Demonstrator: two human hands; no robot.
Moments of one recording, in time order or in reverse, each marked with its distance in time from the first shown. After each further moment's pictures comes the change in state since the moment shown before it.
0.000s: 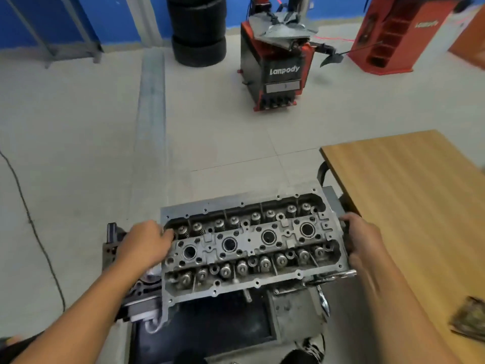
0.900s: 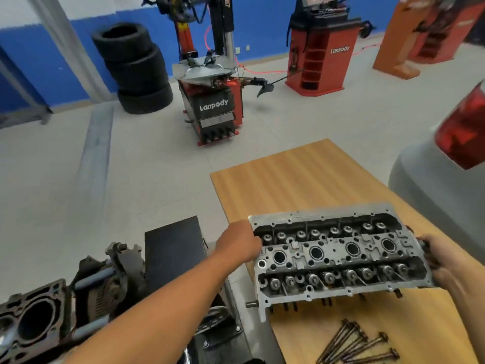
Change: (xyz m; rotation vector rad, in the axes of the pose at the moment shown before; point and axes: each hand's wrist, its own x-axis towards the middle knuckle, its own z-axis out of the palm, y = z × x) left_hand -0.079 0.558 0.222 -0.054 -0.216 0.371; right_hand 0.298 -0.113 -0.469 0.136 0.211 0.108
